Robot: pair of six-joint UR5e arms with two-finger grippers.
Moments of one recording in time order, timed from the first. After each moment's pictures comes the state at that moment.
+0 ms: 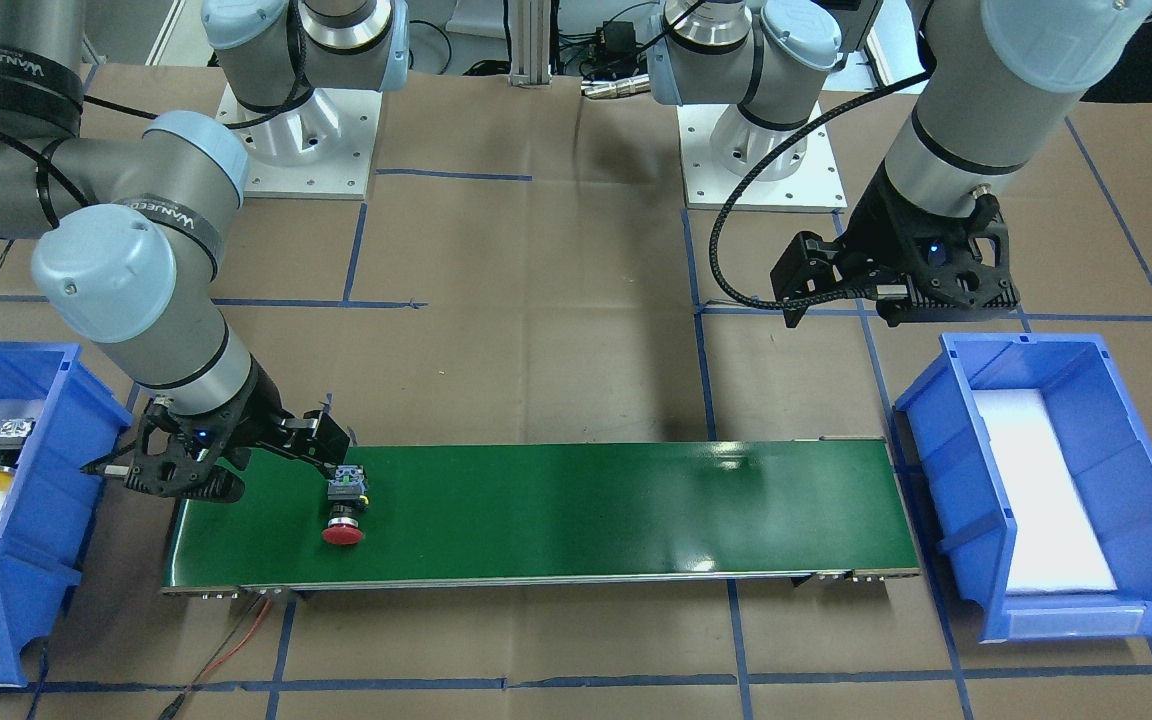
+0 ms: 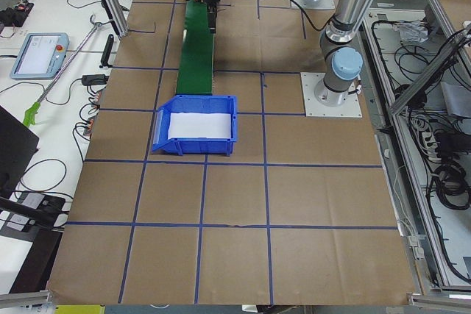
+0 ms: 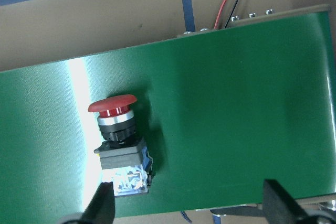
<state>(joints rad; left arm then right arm) -1.50 -1.65 -1.56 -1.51 1.58 0.04 1.55 -1.24 1.70 -2.09 -1.48 0.13</state>
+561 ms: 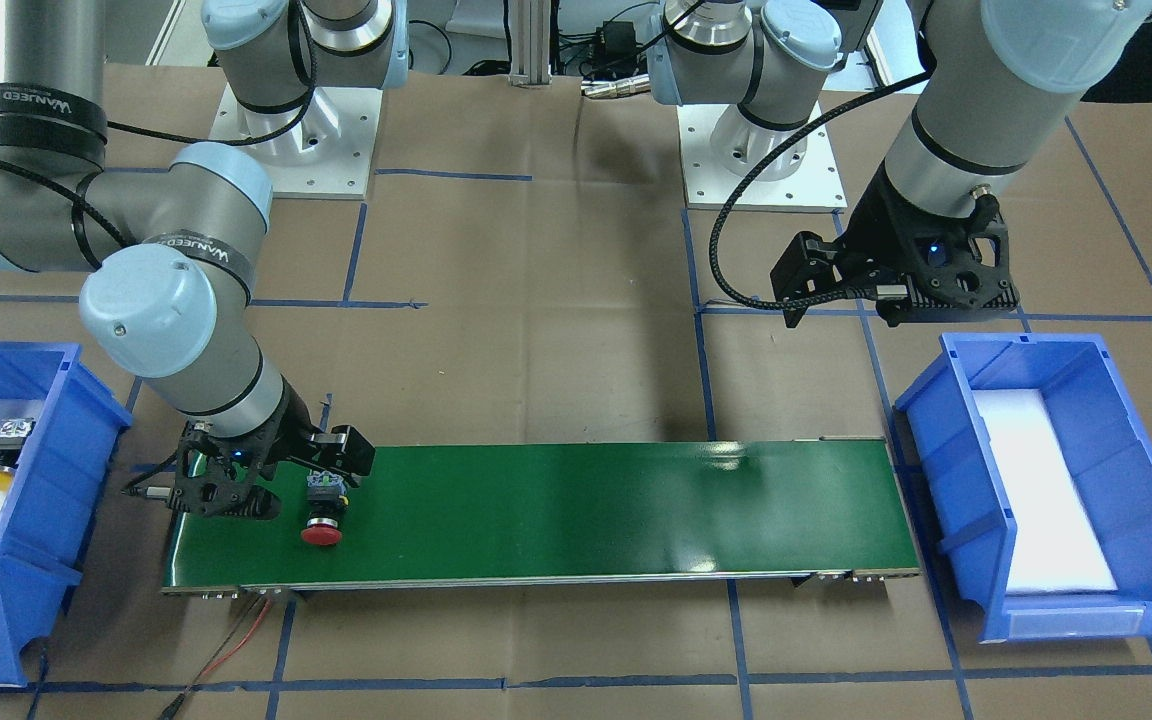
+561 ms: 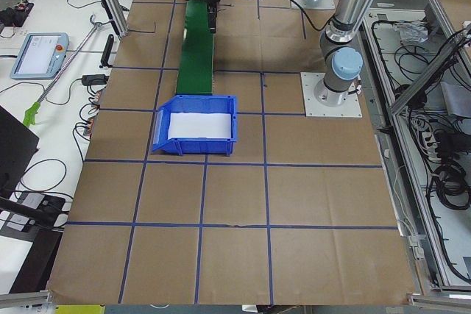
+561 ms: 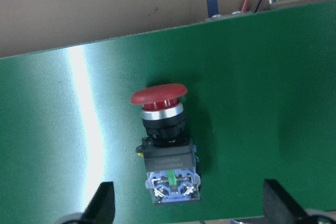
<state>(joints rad) -1.50 -1.65 -1.56 -1.52 1.58 0.04 1.58 -1.19 1.69 -2.09 -1.47 0.13</state>
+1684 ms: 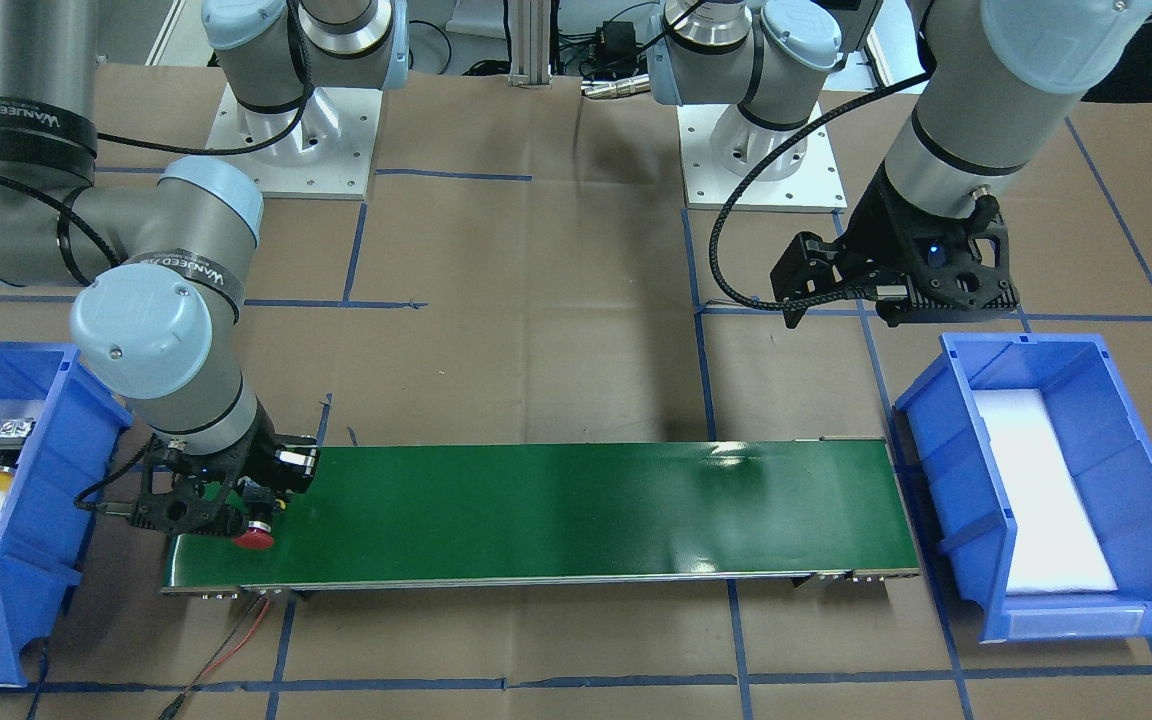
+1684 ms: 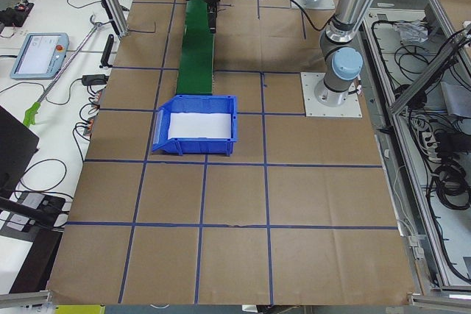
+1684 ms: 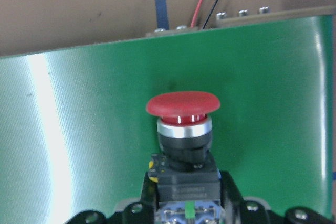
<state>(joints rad) -1.50 -1.65 -1.56 -1.52 1.58 0.04 1.57 -1.18 1.63 -2.04 -1.64 0.09</state>
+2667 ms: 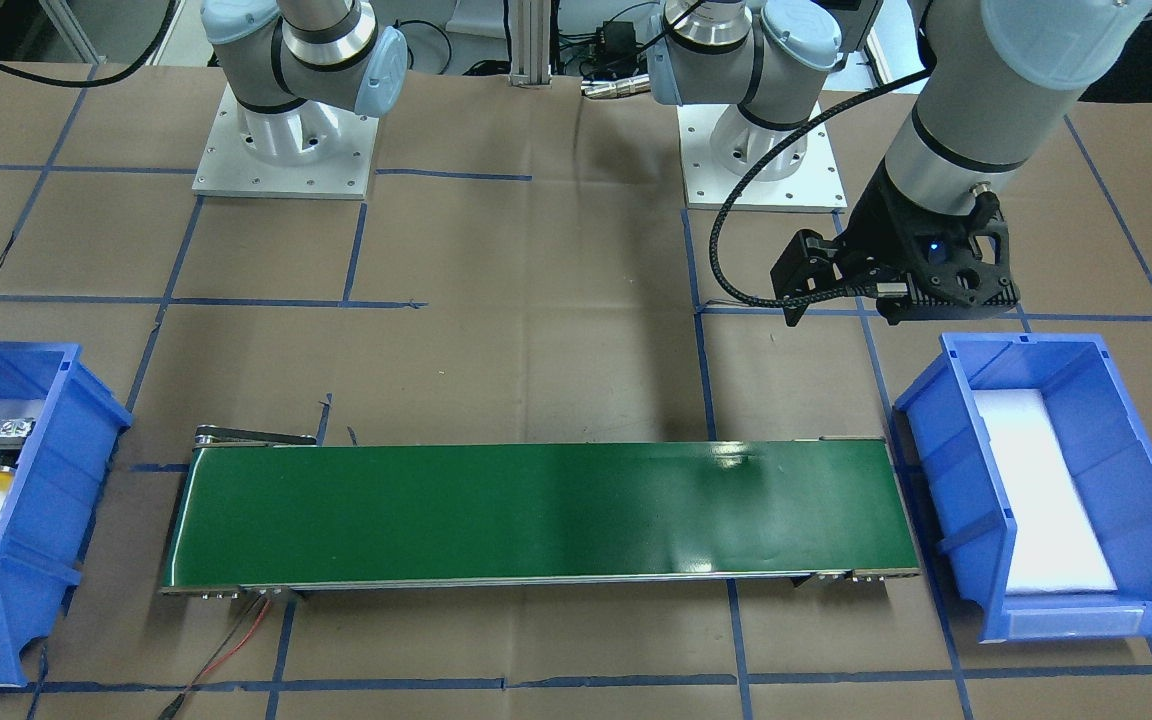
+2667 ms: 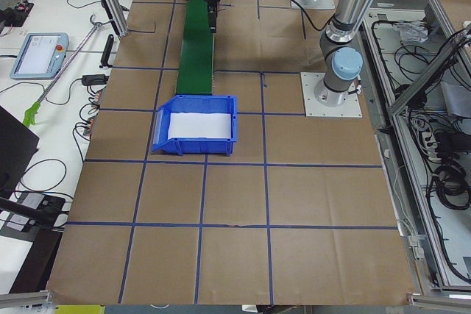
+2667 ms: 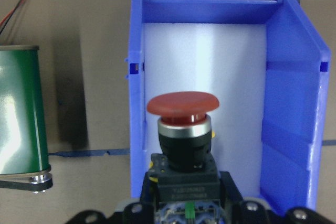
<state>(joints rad) -1.50 -1.64 -1.56 -1.52 1.58 0.04 1.14 -1.27 1.46 -1.81 -1.63 -0.43</state>
